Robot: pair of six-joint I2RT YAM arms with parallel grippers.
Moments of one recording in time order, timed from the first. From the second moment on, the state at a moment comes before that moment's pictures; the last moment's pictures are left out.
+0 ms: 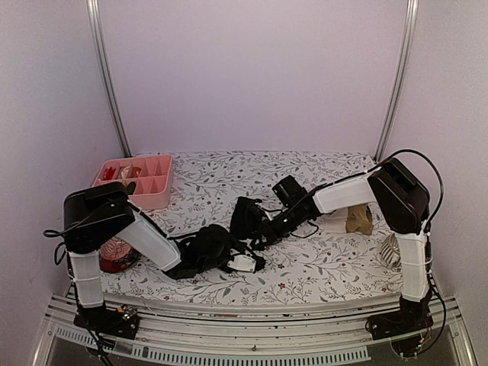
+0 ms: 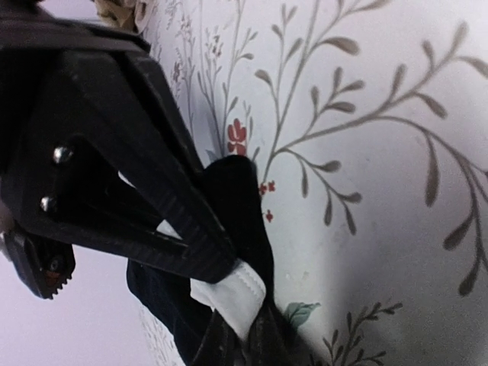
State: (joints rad) left arm -1.03 1.98 0.73 0.68 -0.29 1.19; right arm 0.73 2.14 1.34 -0.24 -0.72 0.21
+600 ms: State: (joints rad) left arm -0.96 1.89 0.88 0.21 -0.04 0.98; right arm 0.74 1.73 1.07 -0.17 -0.56 0.11
